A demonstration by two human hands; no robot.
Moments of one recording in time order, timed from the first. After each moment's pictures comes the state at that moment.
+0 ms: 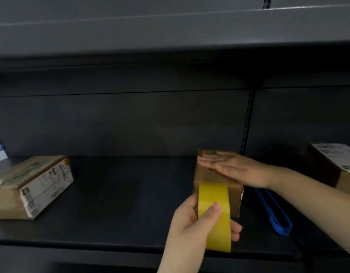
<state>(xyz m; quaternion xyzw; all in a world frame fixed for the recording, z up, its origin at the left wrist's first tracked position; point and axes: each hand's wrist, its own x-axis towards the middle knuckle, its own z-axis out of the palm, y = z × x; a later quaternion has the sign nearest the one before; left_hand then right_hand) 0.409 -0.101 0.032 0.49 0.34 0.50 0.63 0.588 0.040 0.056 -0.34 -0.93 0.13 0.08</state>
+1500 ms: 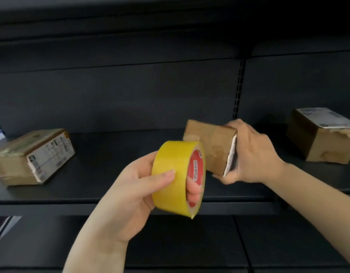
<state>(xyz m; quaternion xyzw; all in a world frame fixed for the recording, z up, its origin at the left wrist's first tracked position) 0.337 -0.139 0.053 0.59 0.25 0.44 0.63 0.579 -0.057 0.034 -0.43 -0.83 -0.17 0.31</state>
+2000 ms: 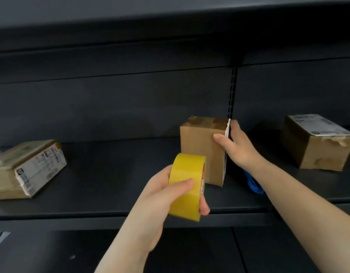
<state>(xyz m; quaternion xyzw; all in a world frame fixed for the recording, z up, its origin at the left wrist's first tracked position) 0.379 -0.125 0.039 0.59 0.34 0.45 0.58 0.588 0.001 0.027 -0.53 -0.65 0.26 0.48</state>
